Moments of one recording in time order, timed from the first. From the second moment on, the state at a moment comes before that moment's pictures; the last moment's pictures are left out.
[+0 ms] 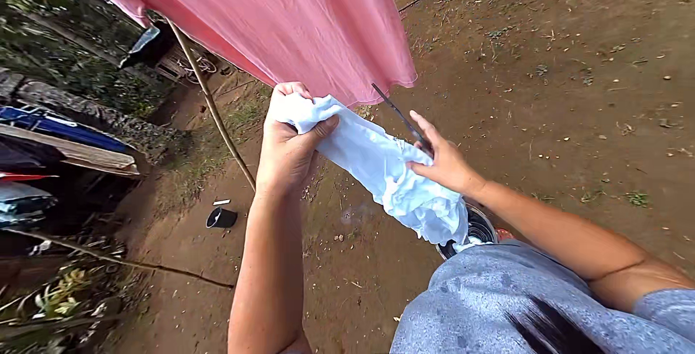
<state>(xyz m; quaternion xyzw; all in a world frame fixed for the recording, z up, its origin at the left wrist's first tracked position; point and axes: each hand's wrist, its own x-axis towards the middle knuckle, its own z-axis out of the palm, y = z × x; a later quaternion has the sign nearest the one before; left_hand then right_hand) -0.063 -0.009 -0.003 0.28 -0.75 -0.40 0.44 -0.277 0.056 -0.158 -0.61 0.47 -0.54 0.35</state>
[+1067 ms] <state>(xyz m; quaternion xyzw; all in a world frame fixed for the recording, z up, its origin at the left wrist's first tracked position) -0.088 0.009 0.027 0.30 -0.72 -0.53 0.33 -0.293 0.072 -0.100 -0.52 0.16 -0.82 0.18</state>
